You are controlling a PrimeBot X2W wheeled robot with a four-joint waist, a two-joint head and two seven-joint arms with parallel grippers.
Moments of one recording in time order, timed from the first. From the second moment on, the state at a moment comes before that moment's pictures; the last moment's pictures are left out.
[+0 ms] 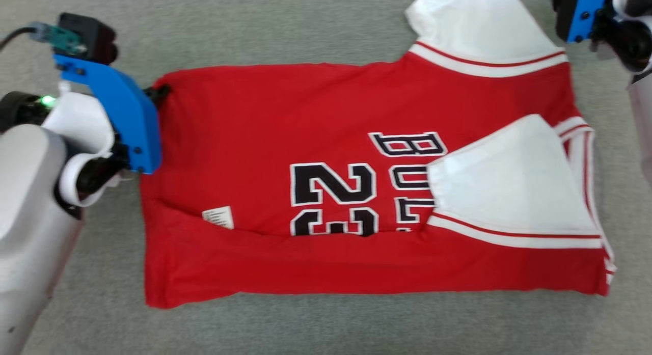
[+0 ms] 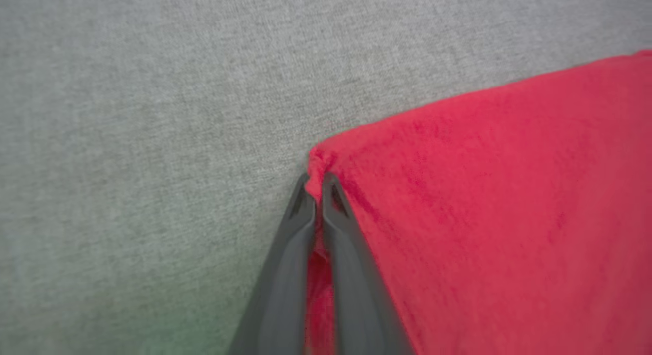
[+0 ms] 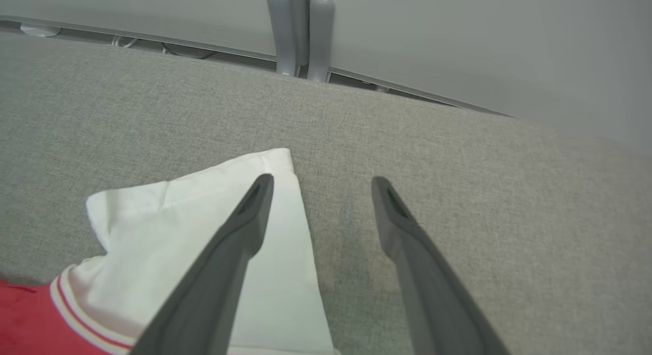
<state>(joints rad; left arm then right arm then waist) -0.86 0.57 -0.65 0.37 -0.86 -0.06 0.64 -1.20 -0.29 0.17 0.74 0.31 0.13 0.60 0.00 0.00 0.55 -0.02</state>
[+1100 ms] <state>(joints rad) -0.87 0.45 -0.73 0.54 -0.79 -0.12 0.24 -1.13 -0.32 0.20 0.79 0.32 0.13 0.43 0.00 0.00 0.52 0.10</state>
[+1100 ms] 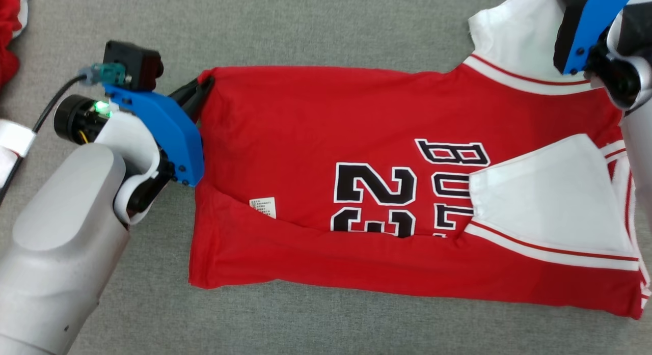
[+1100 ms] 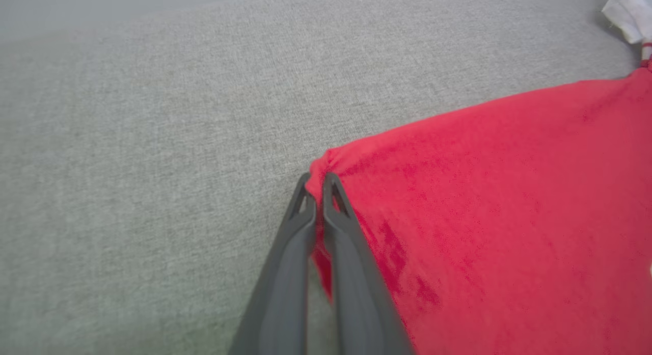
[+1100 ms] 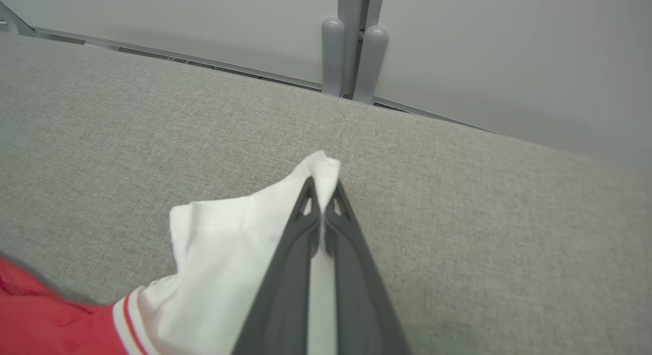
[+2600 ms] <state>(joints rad) -0.51 0.54 -0.85 0.65 -0.64 -0.08 -0.24 -0.31 -0.44 0.19 0.18 0.61 0.13 0.61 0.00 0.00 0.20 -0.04</state>
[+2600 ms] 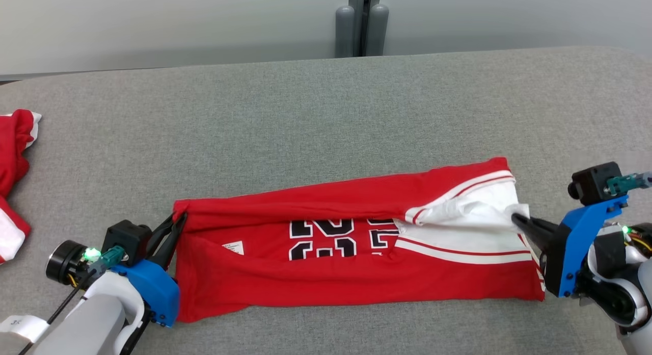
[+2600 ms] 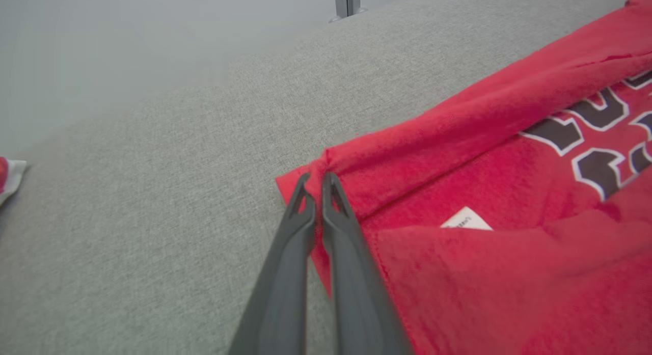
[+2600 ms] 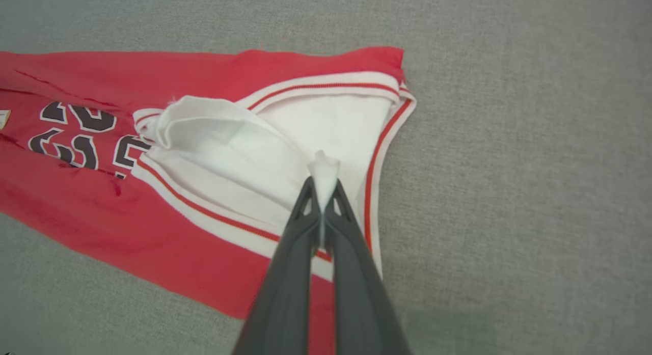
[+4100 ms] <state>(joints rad) -0.21 0.32 -0.28 0.39 -0.51 -0.02 -0.26 -0.36 -0.07 -0.26 0.52 0.18 0.13 0.52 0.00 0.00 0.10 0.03</state>
